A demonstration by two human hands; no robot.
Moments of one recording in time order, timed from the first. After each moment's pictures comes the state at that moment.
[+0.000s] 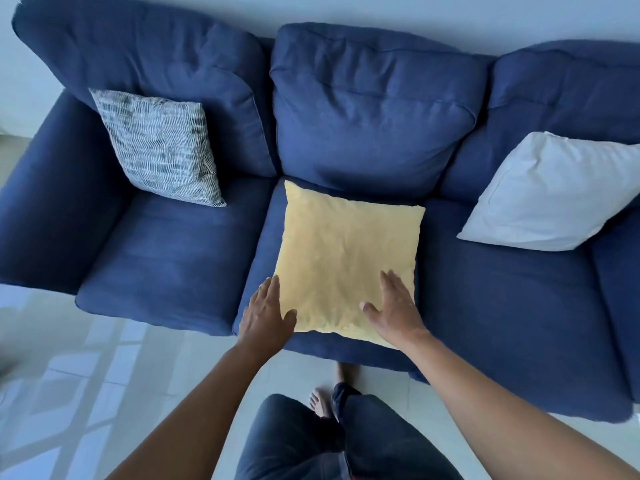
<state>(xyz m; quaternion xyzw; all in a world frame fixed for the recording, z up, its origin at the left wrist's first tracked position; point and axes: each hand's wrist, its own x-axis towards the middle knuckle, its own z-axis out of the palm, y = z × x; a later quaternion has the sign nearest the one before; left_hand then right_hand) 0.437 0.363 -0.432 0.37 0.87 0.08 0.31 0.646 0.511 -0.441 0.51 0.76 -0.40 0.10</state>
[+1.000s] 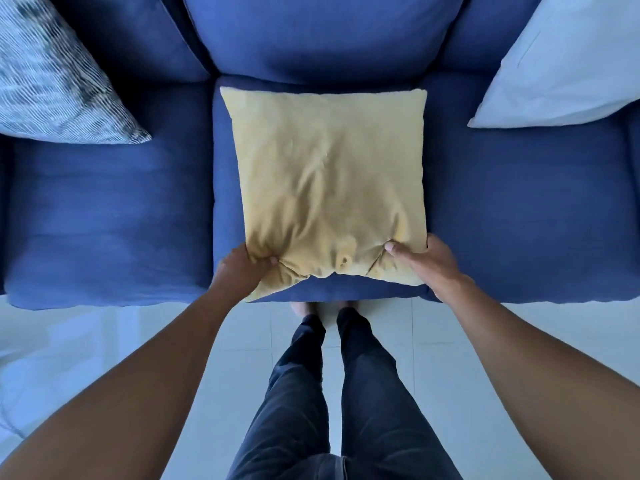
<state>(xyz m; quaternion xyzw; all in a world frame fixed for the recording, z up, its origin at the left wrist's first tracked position) 0.371 0.407 -0.560 0.22 0.84 0.02 0.49 0.691 0.526 -0.572 0.74 0.40 -0.53 0.04</state>
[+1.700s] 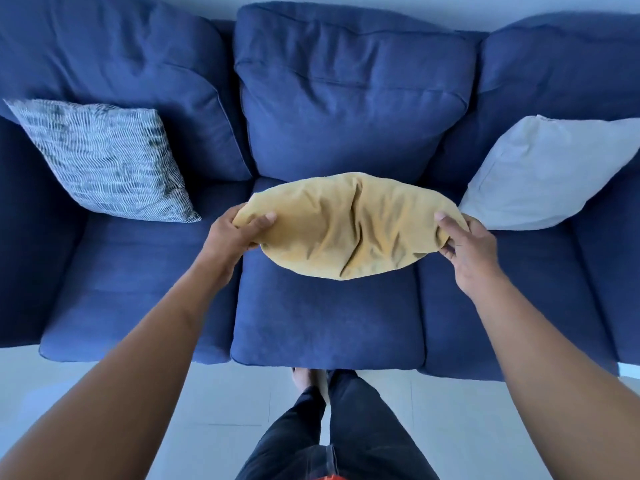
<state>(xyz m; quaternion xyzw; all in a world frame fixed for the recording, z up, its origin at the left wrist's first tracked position) 0.280 0.500 -0.396 0.20 0.72 0.43 0.51 0.647 0.648 -0.411 0.66 0.35 -0.58 -0.33</state>
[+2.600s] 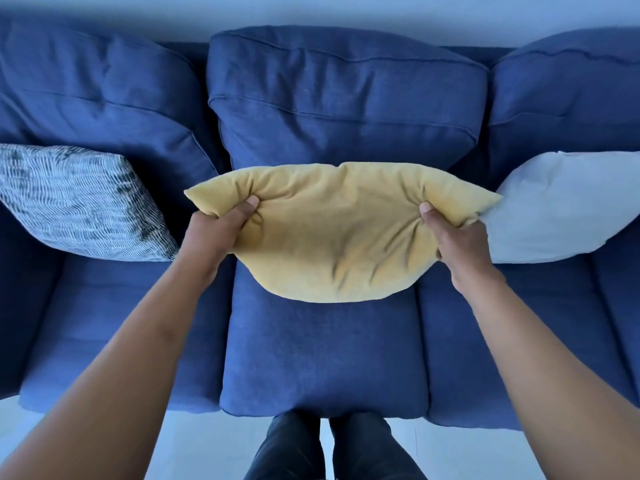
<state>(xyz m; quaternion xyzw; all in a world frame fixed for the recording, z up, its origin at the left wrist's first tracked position) 0.251 0.643 -0.388 0.13 0.76 0.46 0.45 0.583 0.766 -0.410 0.66 0.41 -0.55 -0.30</state>
